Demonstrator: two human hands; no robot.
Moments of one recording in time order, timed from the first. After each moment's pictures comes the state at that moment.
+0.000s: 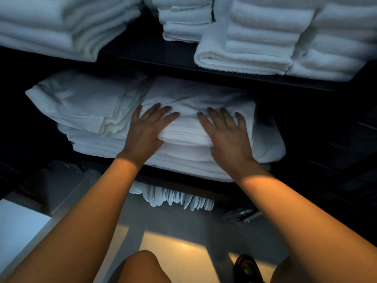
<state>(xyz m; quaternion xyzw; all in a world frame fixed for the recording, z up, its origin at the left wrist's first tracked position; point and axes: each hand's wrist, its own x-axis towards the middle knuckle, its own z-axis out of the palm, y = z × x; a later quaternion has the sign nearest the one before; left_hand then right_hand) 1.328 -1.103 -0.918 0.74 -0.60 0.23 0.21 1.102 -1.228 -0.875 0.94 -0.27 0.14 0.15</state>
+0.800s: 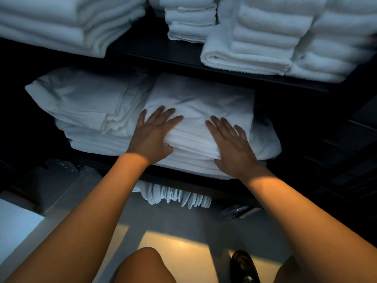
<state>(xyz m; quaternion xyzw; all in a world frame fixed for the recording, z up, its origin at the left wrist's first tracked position) 1.308 -1.089 -0.914 0.76 -0.61 0.10 0.19 1.071 -1.235 -0.901 0.96 -0.27 0.07 0.01</state>
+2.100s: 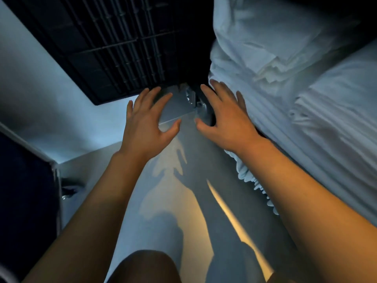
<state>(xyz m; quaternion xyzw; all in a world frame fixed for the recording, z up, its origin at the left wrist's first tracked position) 1.328 -0.795 -0.977 0.95 -0.17 0.14 0.21 1.311 -1.027 -0.961 0.97 0.09 0.06 -0.22</state>
